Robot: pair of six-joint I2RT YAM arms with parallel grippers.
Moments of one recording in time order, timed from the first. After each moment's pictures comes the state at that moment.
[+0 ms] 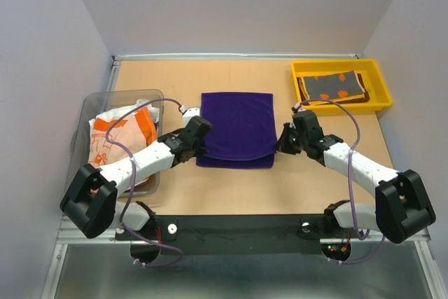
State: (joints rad) left arm -0.71 1.31 0.78 -0.40 -0.36 -0.68; right arm 0.43 1.27 0.67 -0.21 -0.11 0.60
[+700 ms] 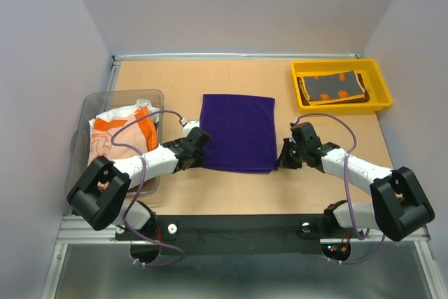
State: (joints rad) left arm -0.70 1.38 0.64 -0.32 -0.32 -0.68; right arm 0.44 1.26 0.56 -0.26 -0.18 0.63
